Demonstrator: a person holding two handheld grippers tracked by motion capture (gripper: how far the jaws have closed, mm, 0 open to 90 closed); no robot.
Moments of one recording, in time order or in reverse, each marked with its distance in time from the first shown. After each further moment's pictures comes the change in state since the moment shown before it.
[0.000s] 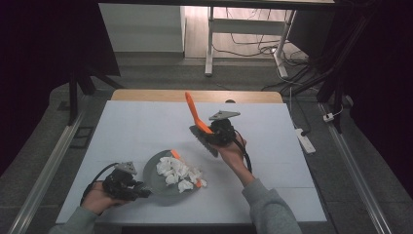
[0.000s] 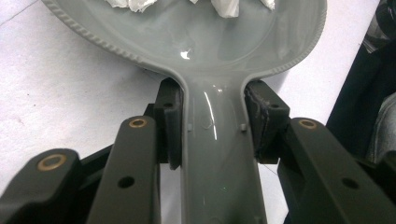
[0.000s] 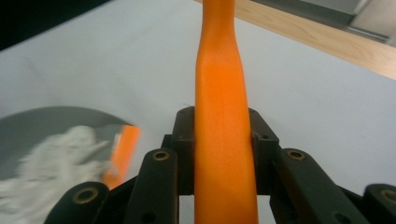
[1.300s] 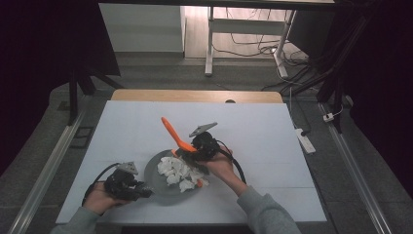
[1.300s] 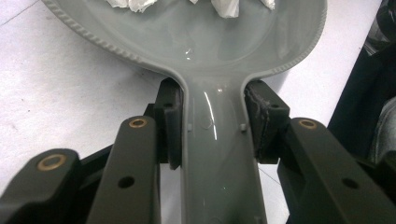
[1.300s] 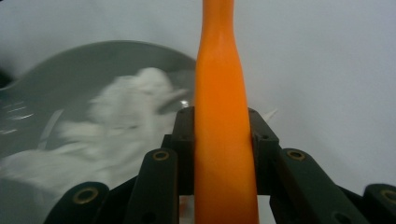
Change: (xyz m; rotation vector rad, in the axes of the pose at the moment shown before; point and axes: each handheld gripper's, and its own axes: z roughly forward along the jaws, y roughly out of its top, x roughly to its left) left arm -0.002 0.002 0.003 -0.007 0.004 -0.004; right arm 0.062 -0.009 0.016 0.169 0.188 -0.128
